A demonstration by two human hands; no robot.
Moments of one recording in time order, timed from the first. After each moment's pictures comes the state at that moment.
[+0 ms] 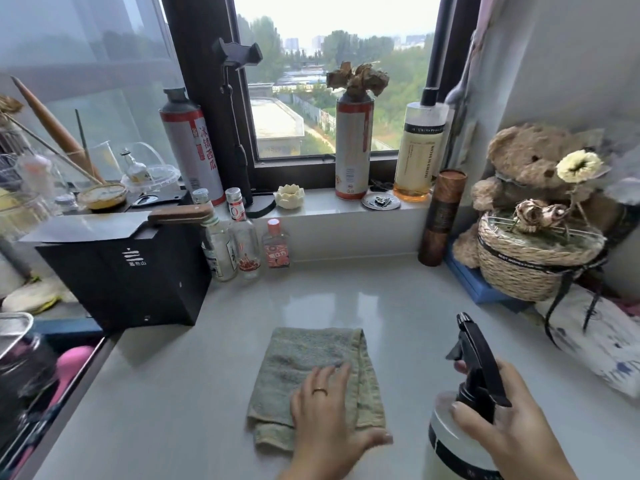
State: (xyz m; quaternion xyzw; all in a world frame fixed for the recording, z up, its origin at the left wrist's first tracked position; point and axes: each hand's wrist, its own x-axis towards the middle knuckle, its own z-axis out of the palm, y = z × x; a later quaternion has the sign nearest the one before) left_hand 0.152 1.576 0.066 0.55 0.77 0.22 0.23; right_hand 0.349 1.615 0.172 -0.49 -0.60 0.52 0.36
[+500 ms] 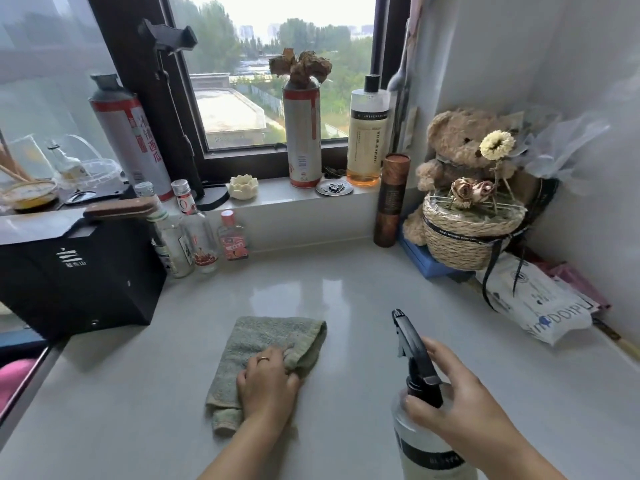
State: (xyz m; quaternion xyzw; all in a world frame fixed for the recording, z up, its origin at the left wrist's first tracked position) left_hand 0.134 1.596 0.068 0.46 0.87 0.18 0.09; right_hand 0.372 1.603 0.170 -0.48 -0.66 0.51 0.27
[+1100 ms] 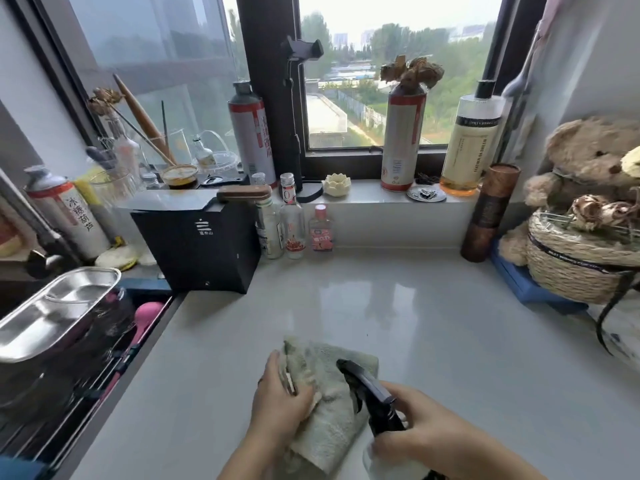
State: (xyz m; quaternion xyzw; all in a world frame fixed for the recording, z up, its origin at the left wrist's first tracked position) left_hand 0.089 1.495 0.089 0.26 0.80 0.45 0.29; right_hand 0.278 1.587 0.169 -0.22 -0.72 0.66 -0.01
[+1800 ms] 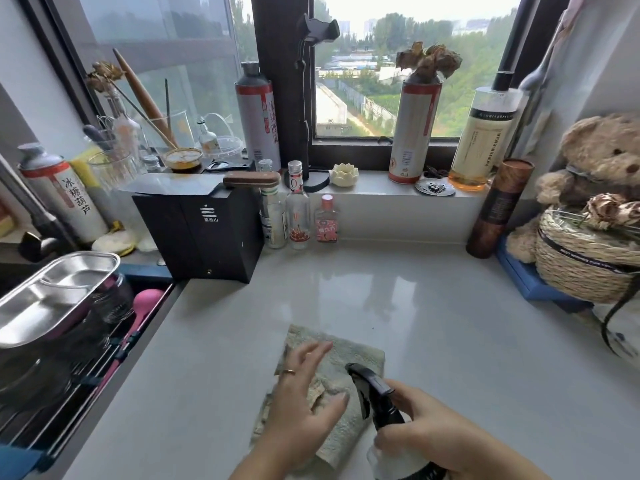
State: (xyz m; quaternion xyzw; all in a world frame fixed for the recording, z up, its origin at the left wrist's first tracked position) left_hand 0.107 1.481 0.109 0.49 0.73 0.44 0.17; right_hand 0.265 1.586 0.139 -0.30 -0.69 0.66 -0.04
